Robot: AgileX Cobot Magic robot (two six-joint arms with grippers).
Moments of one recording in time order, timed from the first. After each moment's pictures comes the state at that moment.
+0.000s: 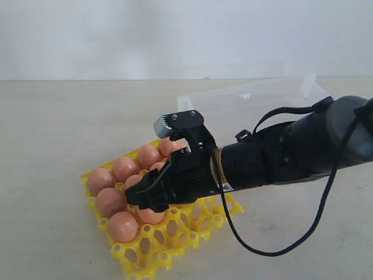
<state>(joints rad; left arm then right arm) 0.11 0.00 0.00 0.08 0.24 0.10 0.51 1.87 -0.86 -1.15 -0.60 1.25</state>
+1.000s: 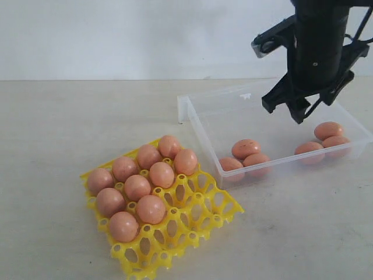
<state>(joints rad) 0.11 0.00 0.00 0.08 0.24 0.10 0.26 1.86 -1.52 -0.37 1.19 0.07</state>
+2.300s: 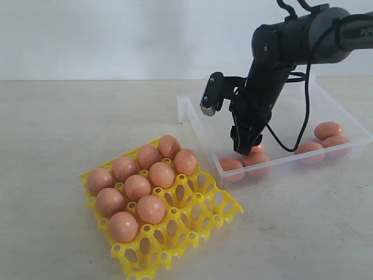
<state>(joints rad) 0.11 0.00 0.00 0.08 0.24 0.10 0.26 2.11 -1.54 0.02 0.81 -0.91</state>
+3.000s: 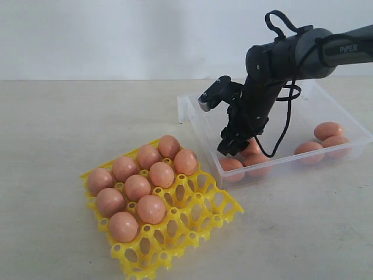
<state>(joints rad) 0.11 0.00 0.00 0.08 0.24 0.10 0.26 2.19 -1.55 -0.01 0.71 -0.51</state>
